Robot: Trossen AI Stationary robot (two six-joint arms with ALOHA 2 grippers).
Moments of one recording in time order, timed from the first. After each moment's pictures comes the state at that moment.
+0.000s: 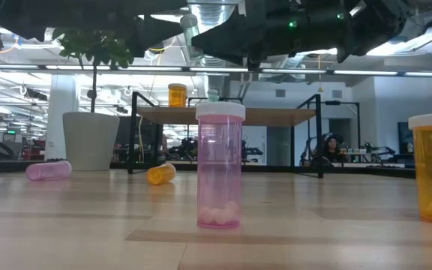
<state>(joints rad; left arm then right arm) -0.18 1.23 0.45 0.85 -0.34 -0.01 0.14 1.74 0.81 0.92 0.26 -0.11</state>
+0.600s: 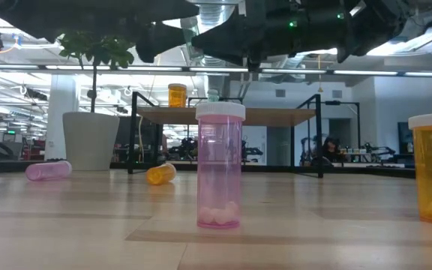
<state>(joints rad) -0.17 1.30 0.50 0.81 -0.29 -0.04 0.14 1.74 0.81 0.92 0.26 -0.10</state>
